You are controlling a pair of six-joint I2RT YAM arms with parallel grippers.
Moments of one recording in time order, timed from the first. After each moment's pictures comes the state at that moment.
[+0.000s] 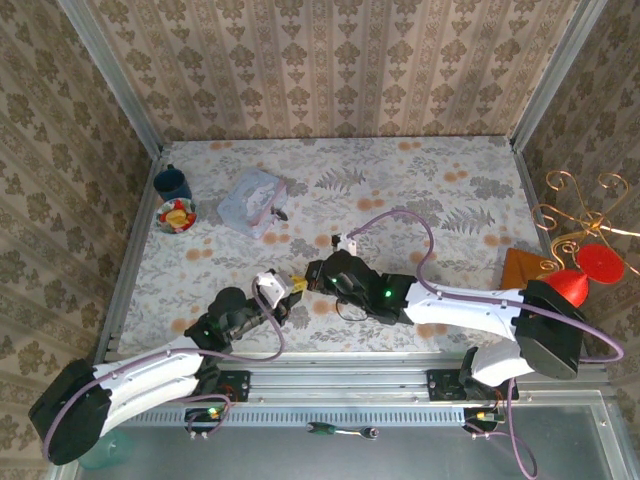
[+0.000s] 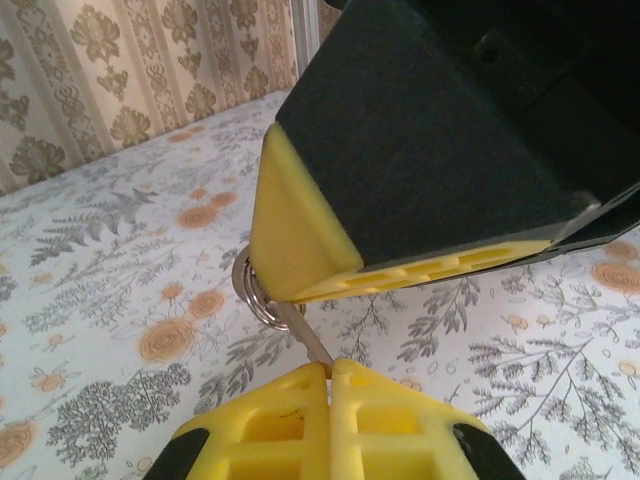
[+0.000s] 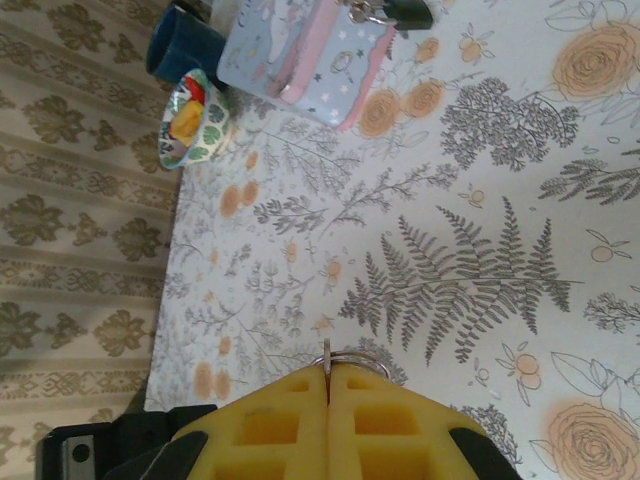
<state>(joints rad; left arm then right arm) -0.87 0.81 0.09 0.57 0.14 0.07 1.06 1.43 0.87 0.00 0.27 1.12</state>
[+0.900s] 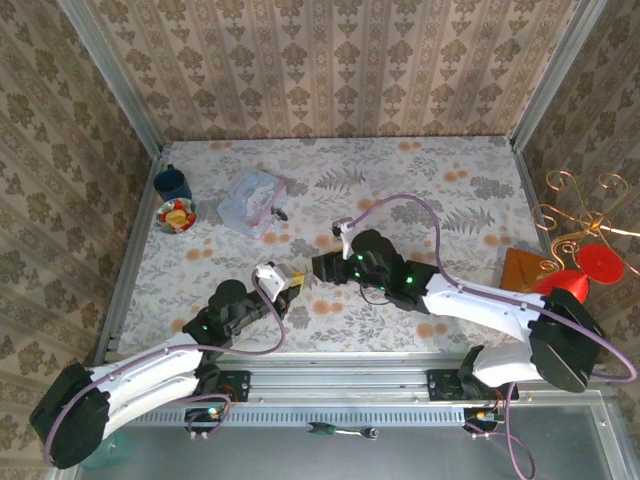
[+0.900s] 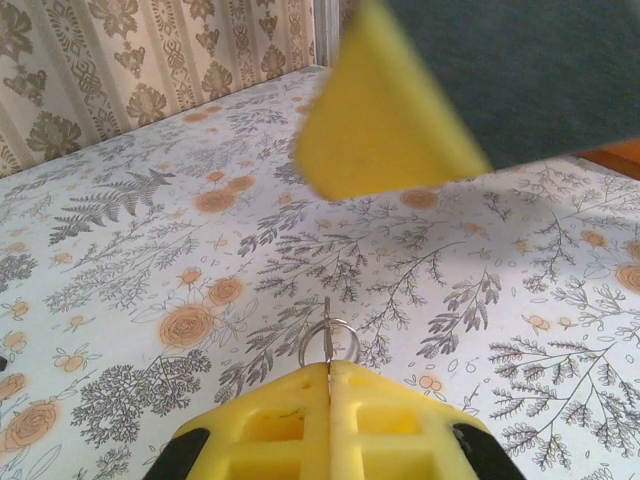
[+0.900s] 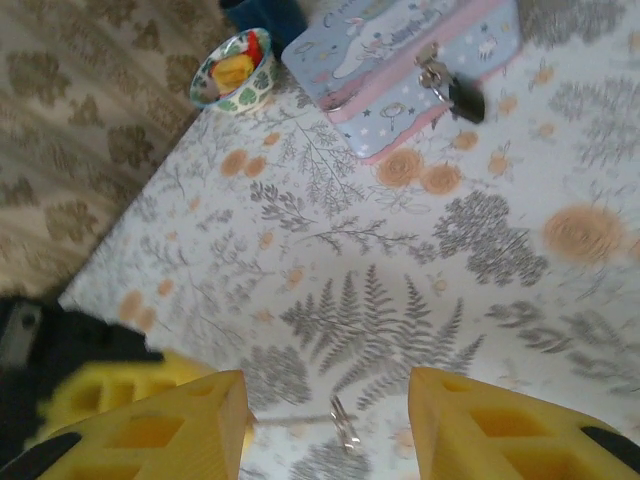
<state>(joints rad) -0.82 0.80 0.15 0.47 0.15 0.06 0.87 1.31 0.78 0.07 -0.02 0.47</state>
